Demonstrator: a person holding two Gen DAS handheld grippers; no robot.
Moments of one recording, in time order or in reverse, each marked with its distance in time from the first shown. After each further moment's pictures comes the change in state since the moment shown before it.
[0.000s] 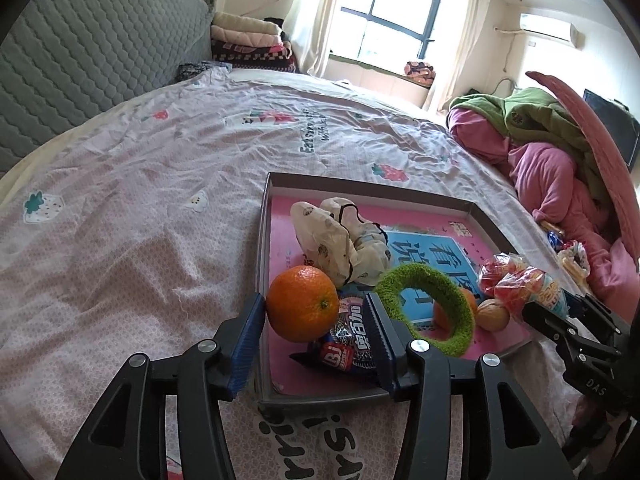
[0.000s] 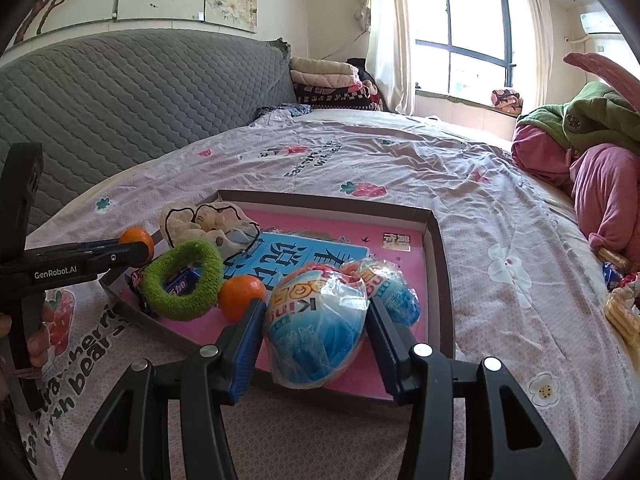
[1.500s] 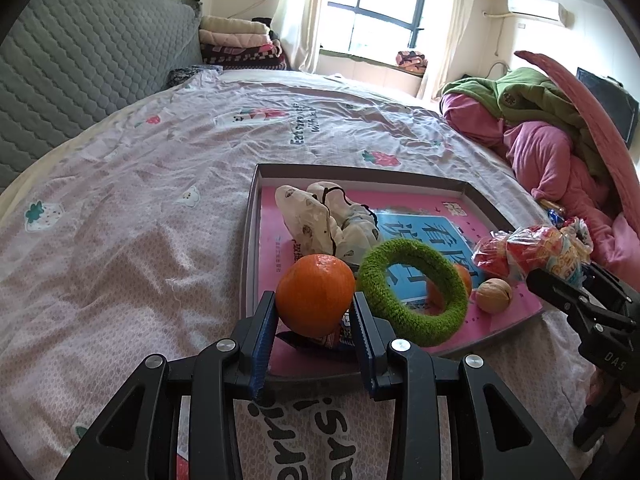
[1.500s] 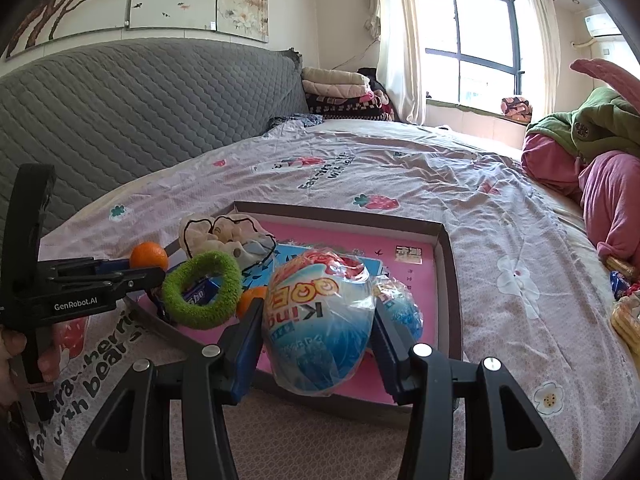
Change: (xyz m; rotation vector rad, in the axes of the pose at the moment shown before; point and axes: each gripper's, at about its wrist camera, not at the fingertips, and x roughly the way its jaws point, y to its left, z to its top) left arm -0.003 -0.014 -0.011 0.068 0.016 0.019; right arm -0.007 0.003 0.003 -0.006 -0.036 0.047
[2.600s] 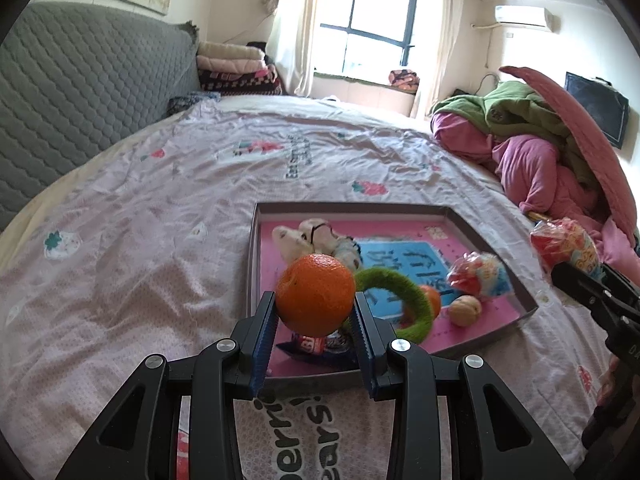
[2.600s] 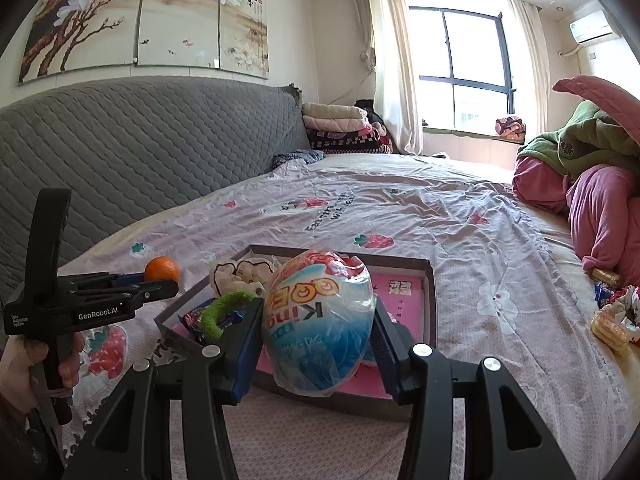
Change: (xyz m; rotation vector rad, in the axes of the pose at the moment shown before) left arm -0.042 -0.007 0.009 0.026 -0.074 0.001; right arm -0.056 0.001 0.012 0.029 -0.122 0.012
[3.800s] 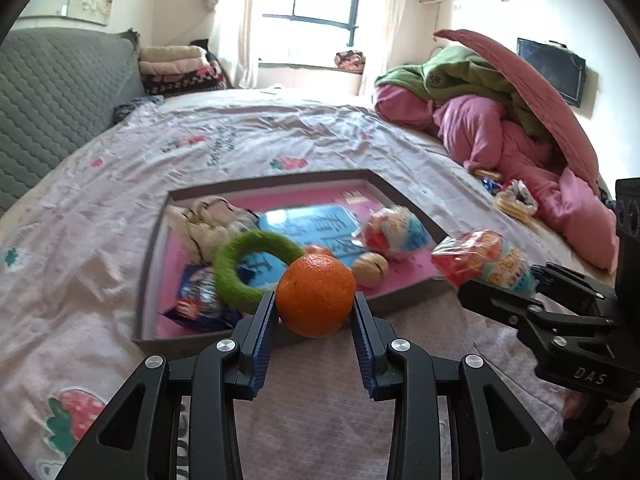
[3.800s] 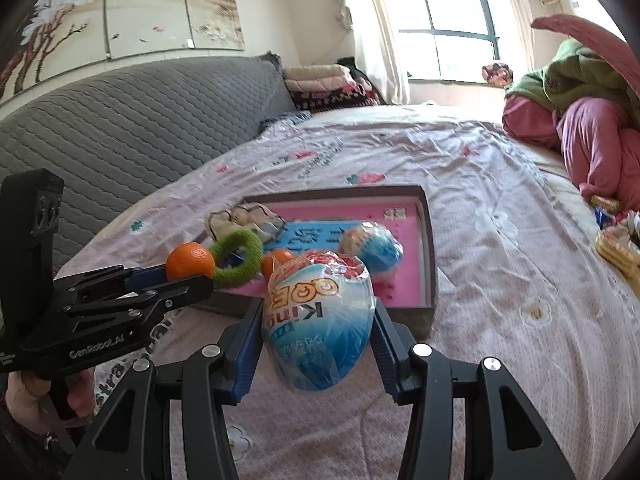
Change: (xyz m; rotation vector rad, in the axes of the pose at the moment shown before) left arm -0.009 -0.078 -0.025 0.133 0.028 -0.119; right arm -0.010 -0.007 -0.037 0.124 0.128 0.018
